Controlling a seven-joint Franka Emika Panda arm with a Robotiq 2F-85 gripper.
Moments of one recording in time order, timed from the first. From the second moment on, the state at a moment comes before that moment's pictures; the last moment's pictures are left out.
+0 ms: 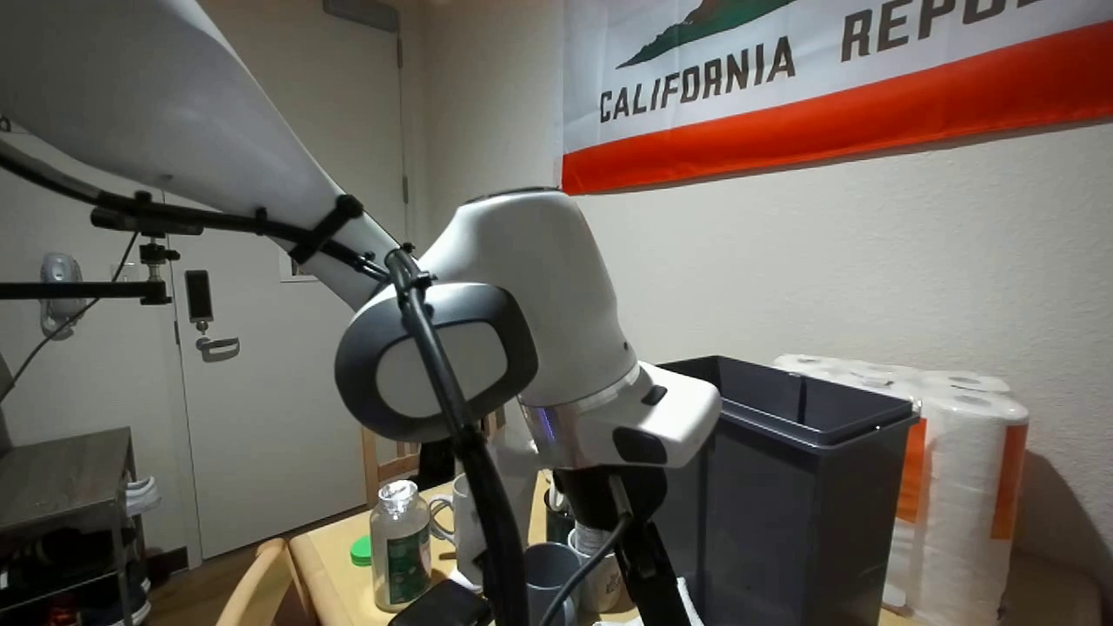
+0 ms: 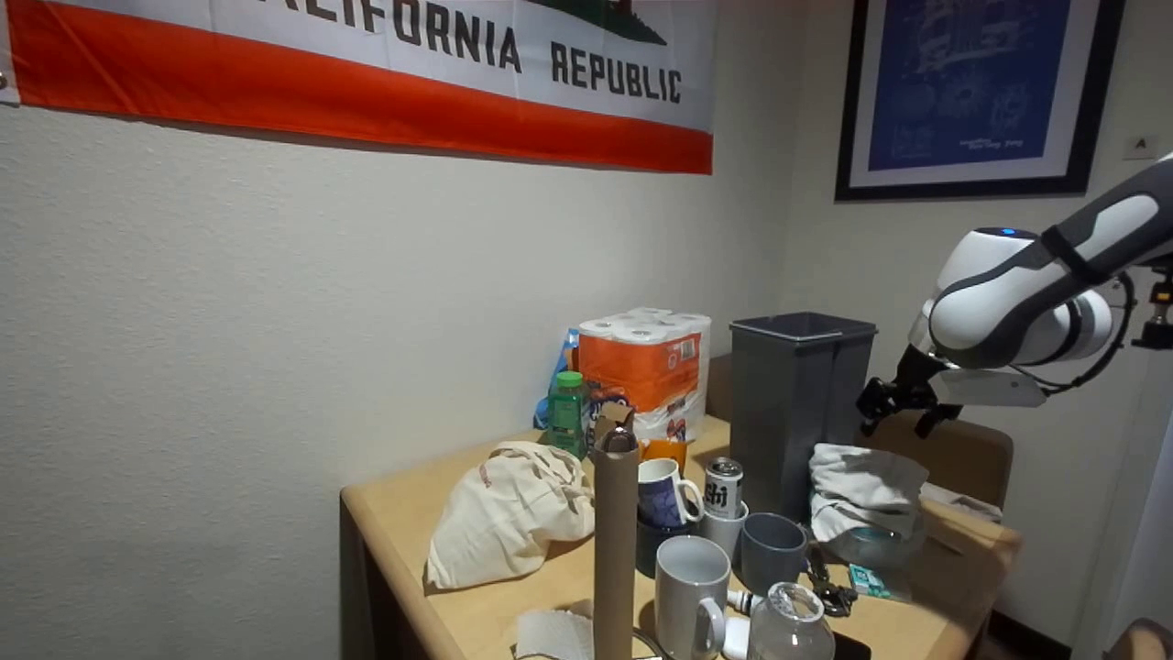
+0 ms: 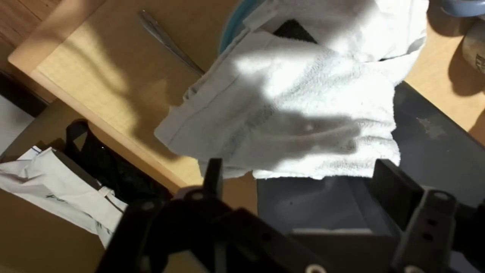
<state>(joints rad) -0.26 0.02 -0.20 -2.38 0.00 2.76 0.12</state>
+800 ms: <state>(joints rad) -0.26 0.13 -0.20 -2.37 0.06 2.83 0.01</state>
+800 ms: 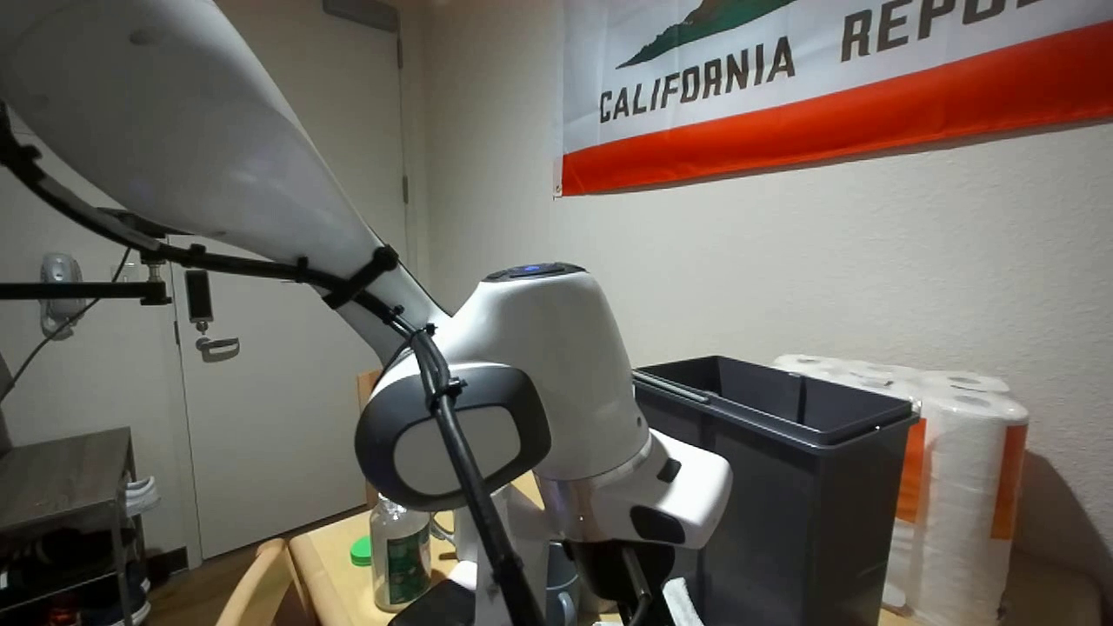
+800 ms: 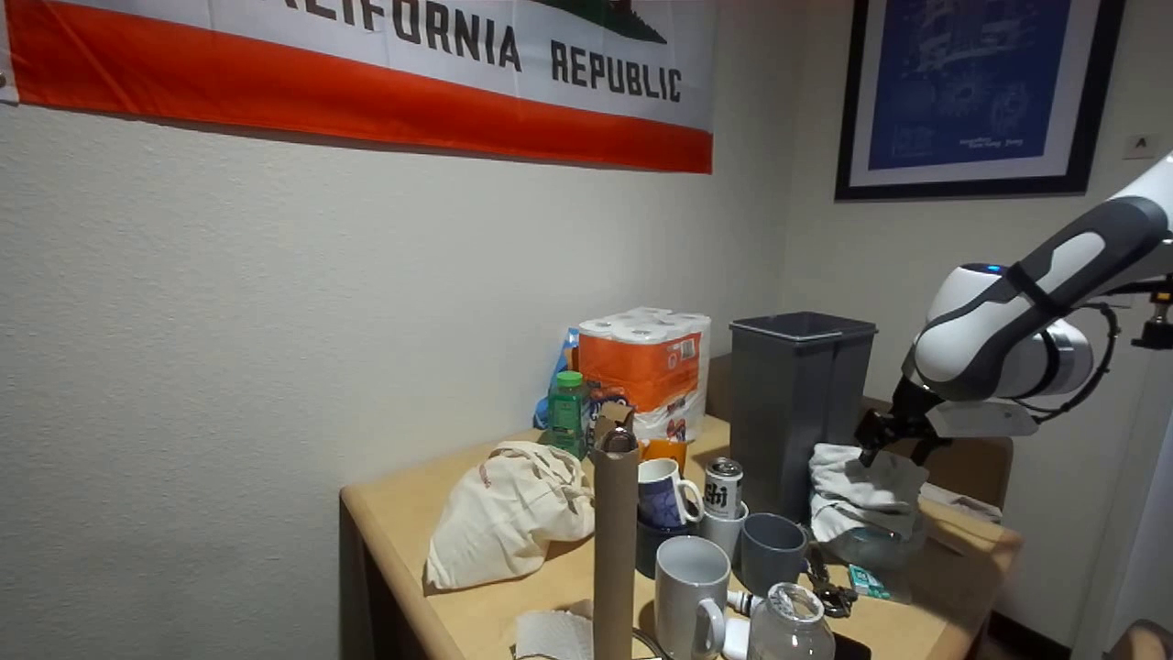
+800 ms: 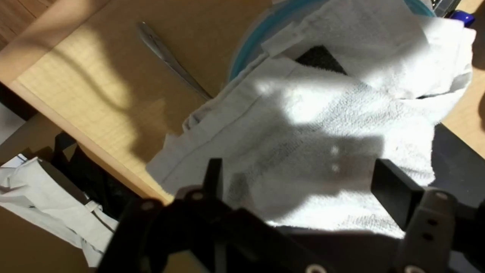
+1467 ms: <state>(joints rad) -0.27 0.20 -0.19 -2.34 0.11 2.90 -0.03</state>
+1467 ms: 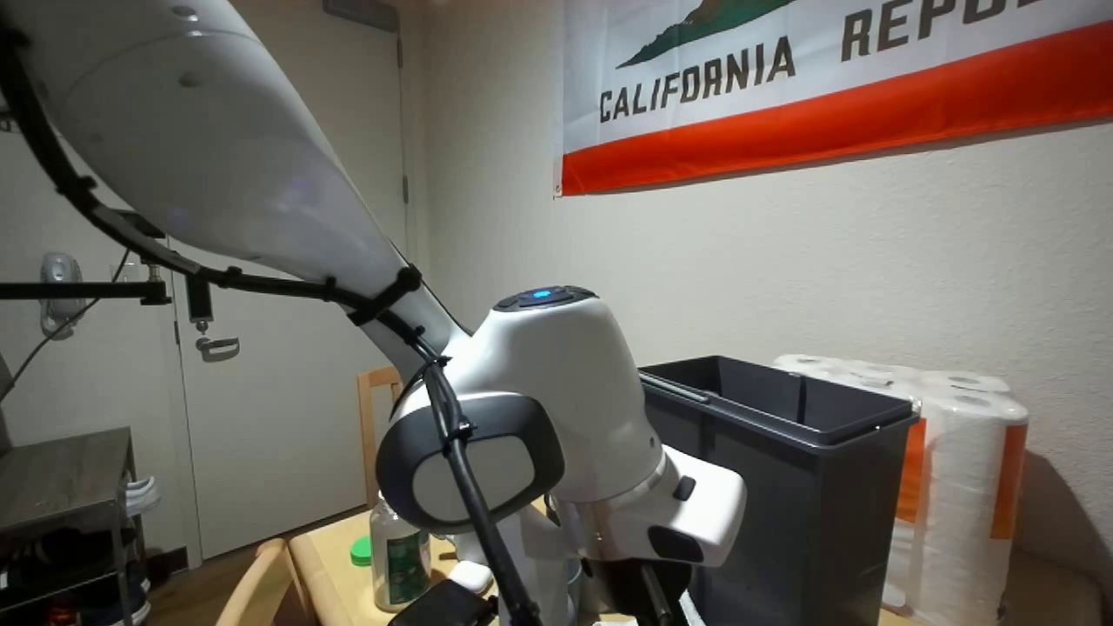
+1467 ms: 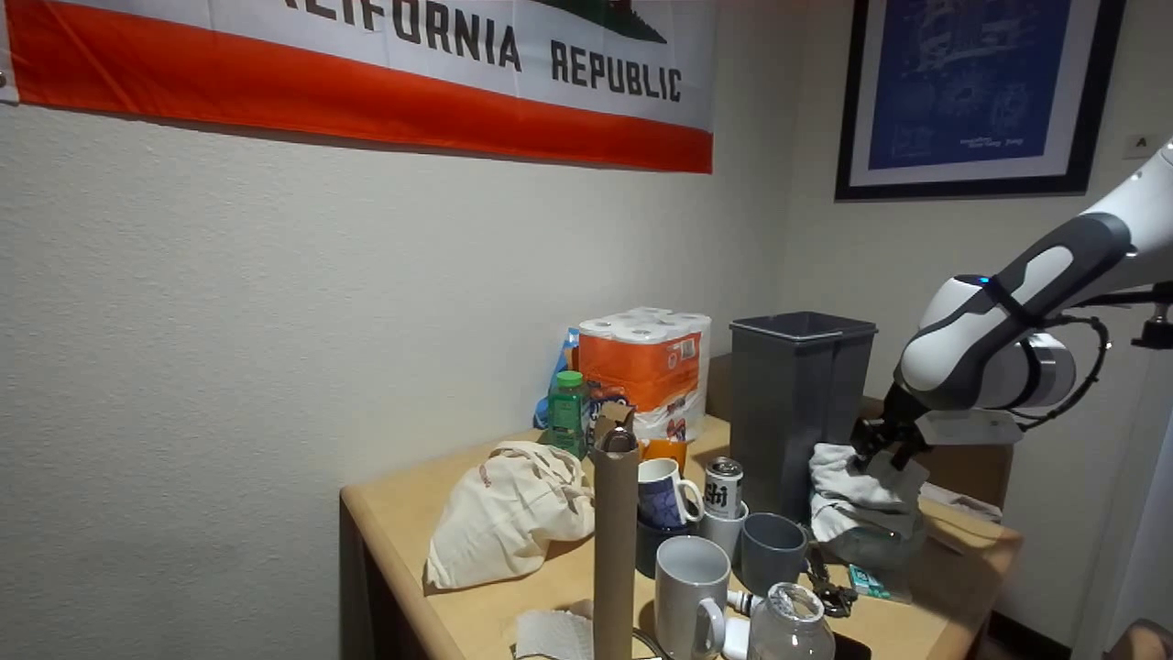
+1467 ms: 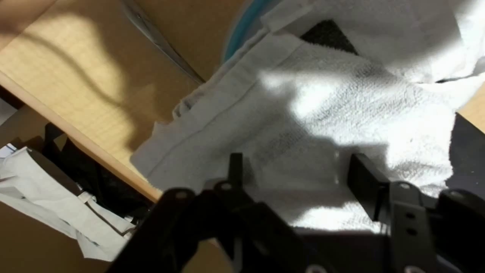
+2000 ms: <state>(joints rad) -0.27 0.21 -0.17 -2.33 0.13 2.92 -0.04</state>
